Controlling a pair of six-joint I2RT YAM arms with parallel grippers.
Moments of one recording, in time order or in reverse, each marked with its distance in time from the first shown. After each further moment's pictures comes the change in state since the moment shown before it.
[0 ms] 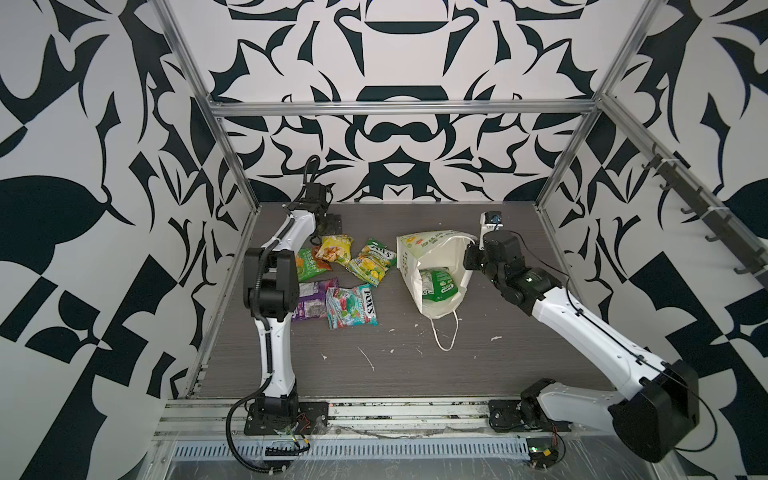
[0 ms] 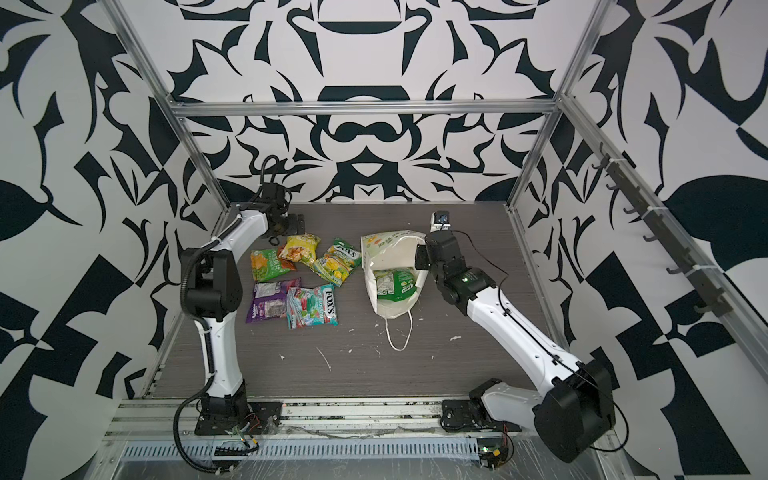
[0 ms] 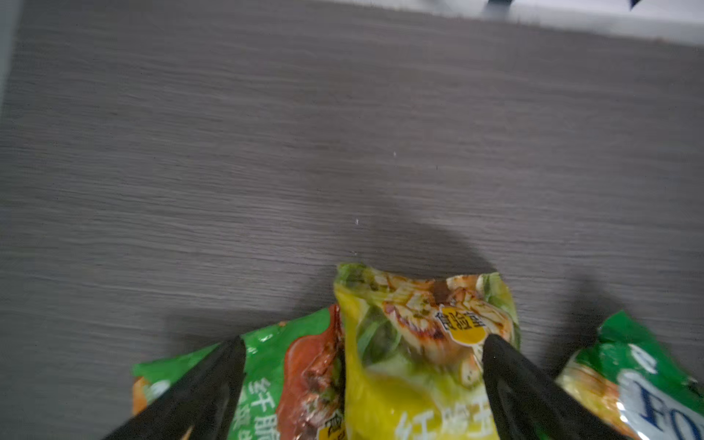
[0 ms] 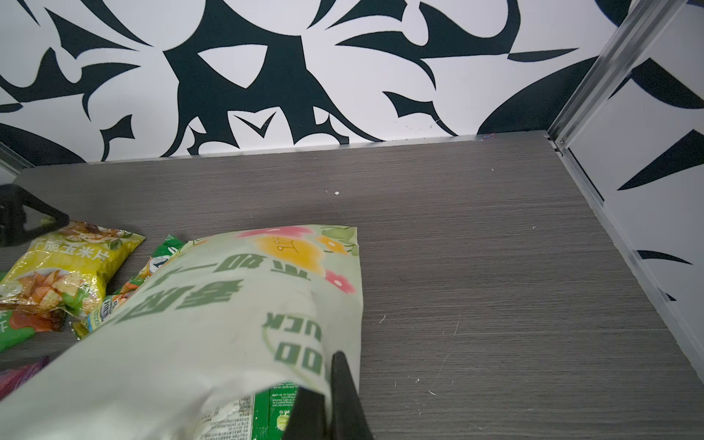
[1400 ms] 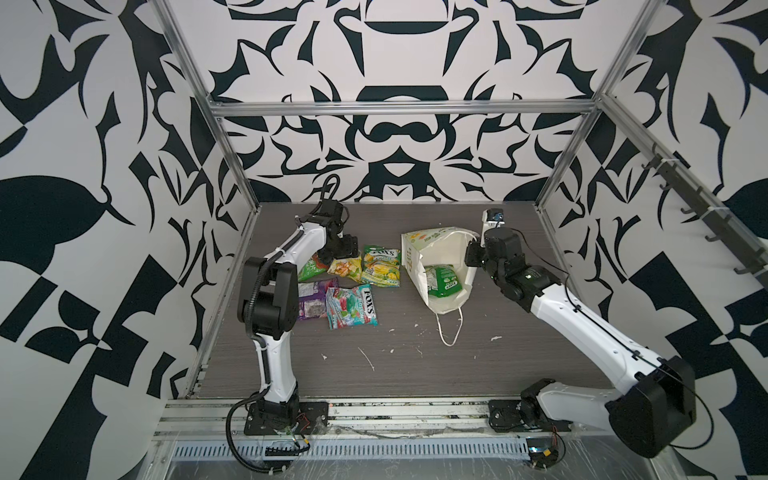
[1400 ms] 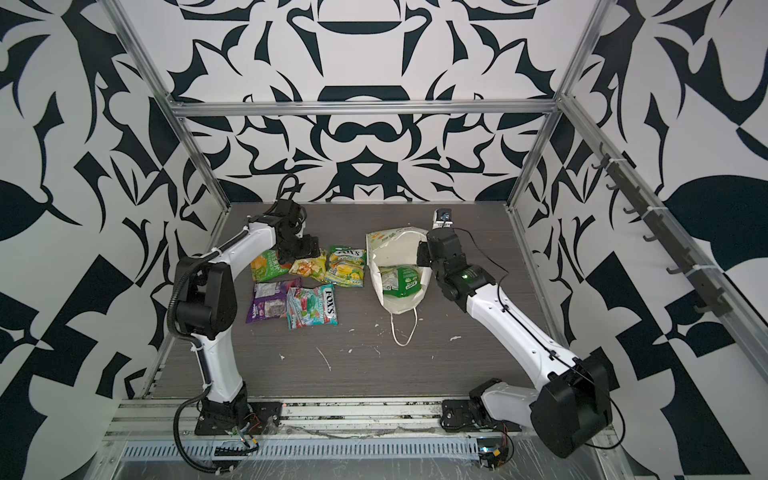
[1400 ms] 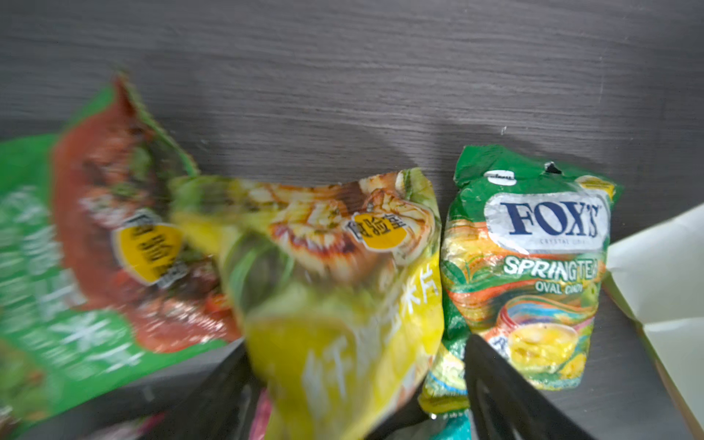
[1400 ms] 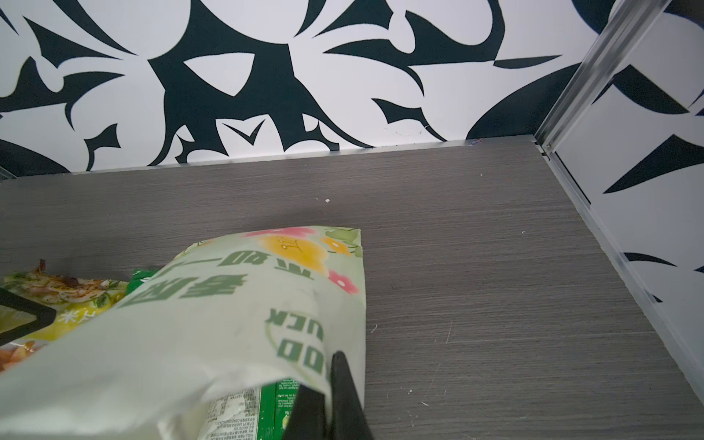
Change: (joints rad) left arm -0.104 -0.235 -0.264 -0.106 0.146 -0.119; right arm -0.026 0.027 0.011 0.023 0.006 -0.013
